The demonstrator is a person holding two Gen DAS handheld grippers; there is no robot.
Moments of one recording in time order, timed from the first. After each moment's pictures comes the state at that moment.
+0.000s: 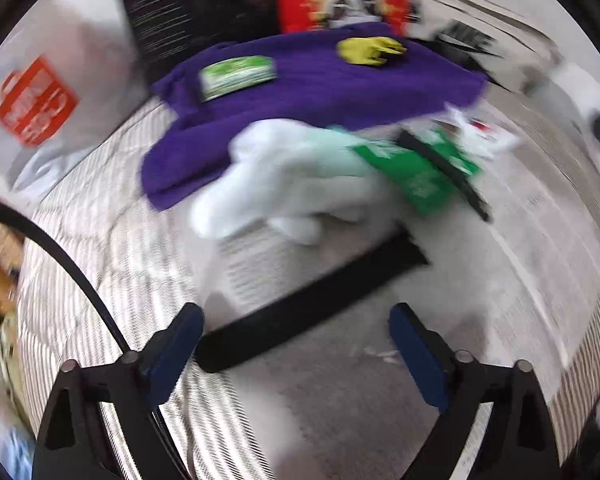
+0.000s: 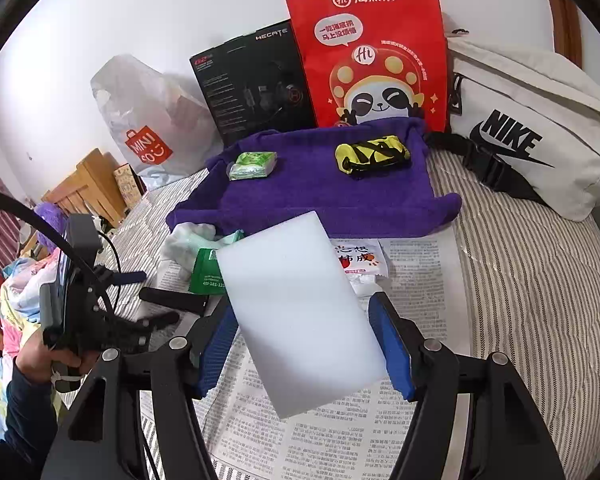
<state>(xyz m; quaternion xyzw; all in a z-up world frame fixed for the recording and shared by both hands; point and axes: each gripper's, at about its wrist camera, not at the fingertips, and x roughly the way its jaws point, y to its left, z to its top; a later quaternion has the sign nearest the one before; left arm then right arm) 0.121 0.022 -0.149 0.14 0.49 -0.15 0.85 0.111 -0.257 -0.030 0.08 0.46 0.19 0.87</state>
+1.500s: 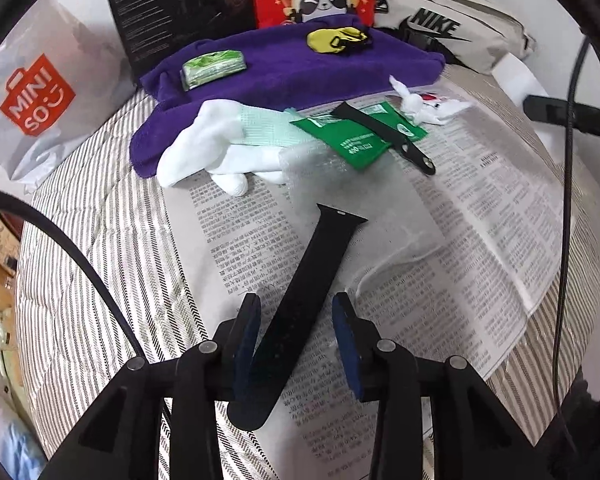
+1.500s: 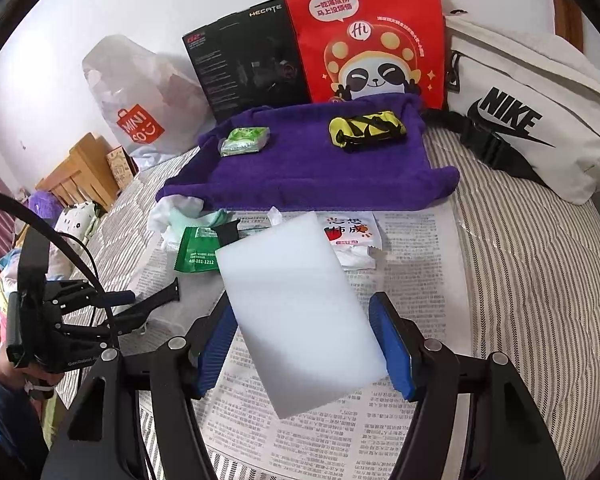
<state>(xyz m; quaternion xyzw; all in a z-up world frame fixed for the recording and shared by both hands) 0.076 0.018 -0.140 0.13 0.50 -0.16 0.84 0.108 -0.260 -0.047 0.06 0.49 0.19 0.85</state>
